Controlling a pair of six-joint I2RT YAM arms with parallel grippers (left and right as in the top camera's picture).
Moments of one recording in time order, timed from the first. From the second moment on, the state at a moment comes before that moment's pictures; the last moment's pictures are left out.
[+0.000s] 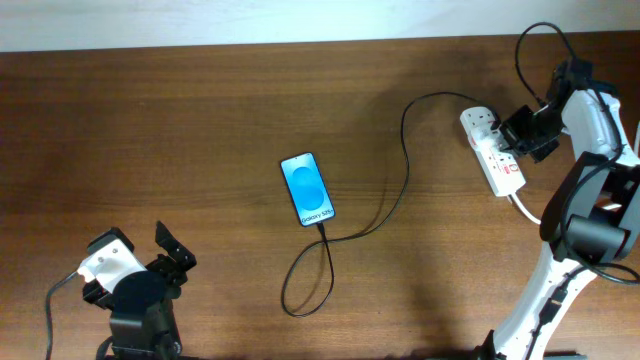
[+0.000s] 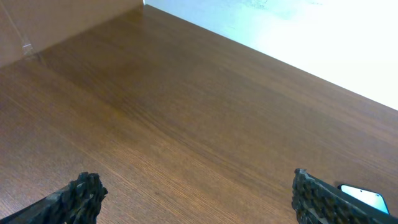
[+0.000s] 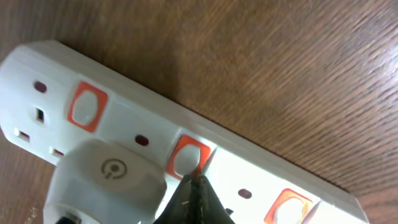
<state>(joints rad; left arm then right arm) -0.14 0.40 0.60 -0.69 -0.55 -0.45 -0.35 2.27 1.85 -1.04 -0.24 0.57</state>
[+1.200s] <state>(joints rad) -0.14 0.40 0.60 -0.69 -0.55 -0.45 -0.42 2.03 1.96 -1.29 -0.14 0.47</state>
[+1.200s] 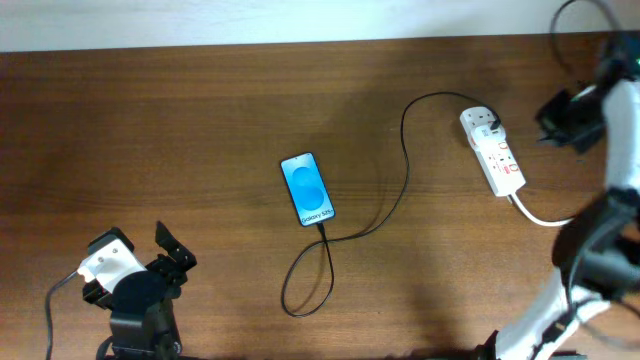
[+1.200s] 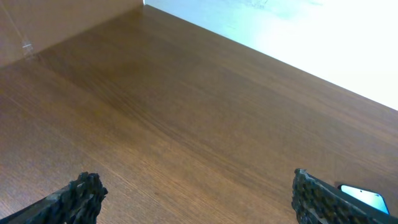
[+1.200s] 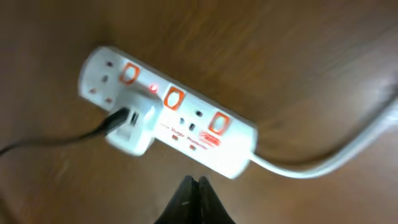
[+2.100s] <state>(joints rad) -0.14 0.40 0.60 -0.69 -0.55 -0.45 -0.38 0.72 1.98 -1.69 -0.15 0.27</state>
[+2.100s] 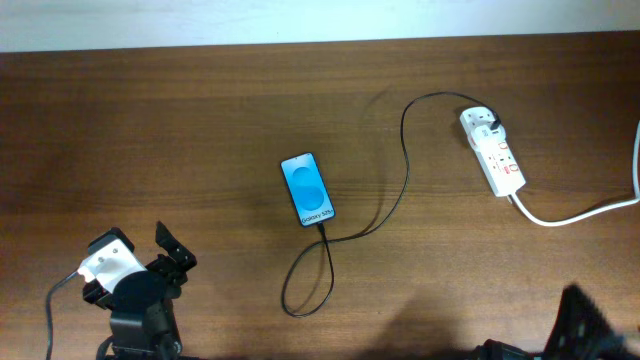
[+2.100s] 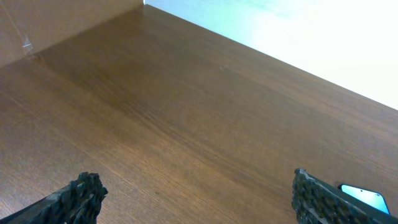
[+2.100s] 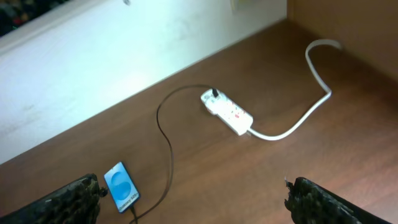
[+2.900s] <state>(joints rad) -0.14 0.40 0.60 -0.69 -0.55 -0.45 -0.30 0.01 0.95 -0.89 -0.39 -0.03</state>
